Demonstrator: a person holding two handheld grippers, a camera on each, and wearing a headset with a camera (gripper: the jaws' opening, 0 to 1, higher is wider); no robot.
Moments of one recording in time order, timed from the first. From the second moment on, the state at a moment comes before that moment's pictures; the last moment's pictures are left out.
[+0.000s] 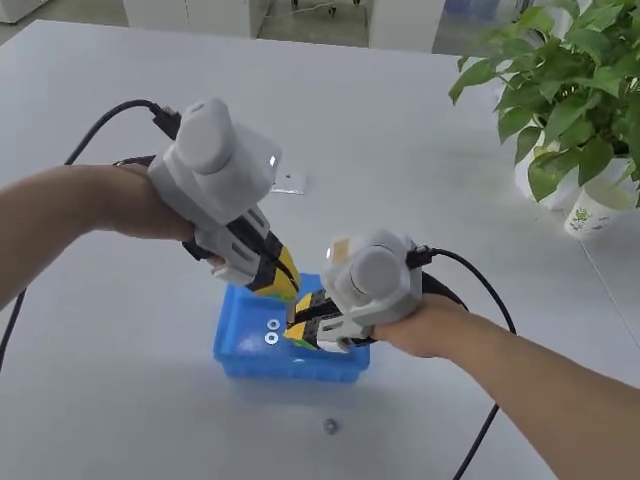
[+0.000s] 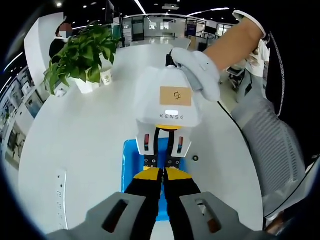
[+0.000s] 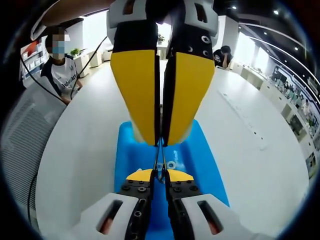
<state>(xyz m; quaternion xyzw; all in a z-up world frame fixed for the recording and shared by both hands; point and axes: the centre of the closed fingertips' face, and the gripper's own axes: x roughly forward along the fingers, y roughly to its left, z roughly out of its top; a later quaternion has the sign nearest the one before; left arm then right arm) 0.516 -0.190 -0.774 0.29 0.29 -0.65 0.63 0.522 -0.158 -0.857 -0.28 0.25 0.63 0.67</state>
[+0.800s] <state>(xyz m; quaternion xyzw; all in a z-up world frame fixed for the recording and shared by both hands) 0.519 -0.188 -0.784 0.29 0.30 -0.65 0.63 0.525 -0.154 -0.866 -0.29 0.26 0.64 0.66</state>
